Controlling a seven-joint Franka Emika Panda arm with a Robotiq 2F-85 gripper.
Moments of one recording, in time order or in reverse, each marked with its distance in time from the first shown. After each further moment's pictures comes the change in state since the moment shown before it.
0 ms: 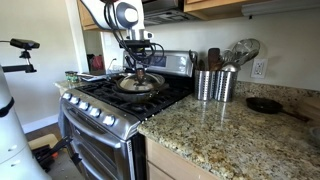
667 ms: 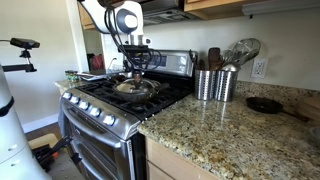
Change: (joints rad) arm 0.004 0.048 0.022 0.001 0.018 -0.004 -0.005
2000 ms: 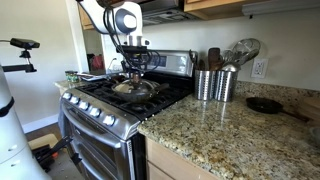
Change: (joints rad) arm 0.000 -0.015 0.000 -0.018 -0.004 -0.041 -0.001
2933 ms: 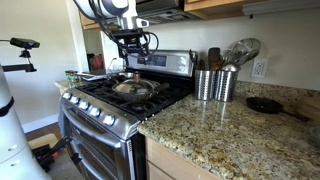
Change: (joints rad) arm -0.001 -0.260 -0.042 -0.147 -0.012 0.068 0.054
